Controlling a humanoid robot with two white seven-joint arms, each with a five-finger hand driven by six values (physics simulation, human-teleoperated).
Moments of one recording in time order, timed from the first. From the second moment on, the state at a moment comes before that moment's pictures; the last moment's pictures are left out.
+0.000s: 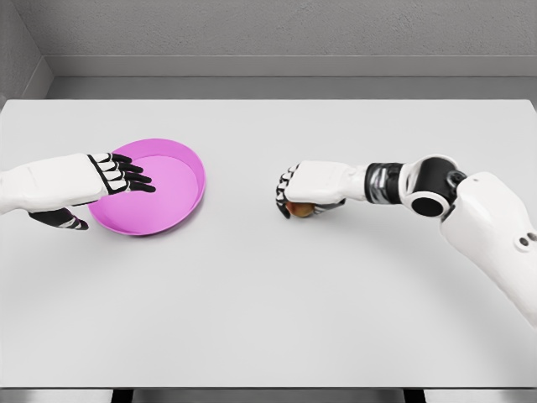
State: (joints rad) left arm -0.51 1.14 -0.63 -1.69 -0.31 -0.61 -0.33; right arm -0.72 -0.44 0.76 -1.32 0.70 -0.61 0.55
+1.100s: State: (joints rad) left arm -0.74 0.85 -0.77 -1.67 -0.52 -0.61 -0.34; right arm -0.15 -0.70 -0.01 -1.67 0.45 -0.62 0.54
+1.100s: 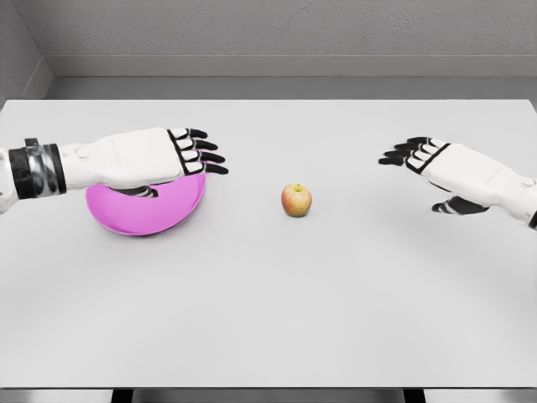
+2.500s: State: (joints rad) left arm -1.00 0.35 -1.12 -1.17 -0.54 -0.61 -0.35; right arm -0.02 -0.63 -0.22 -1.68 0.24 -0.61 0.55
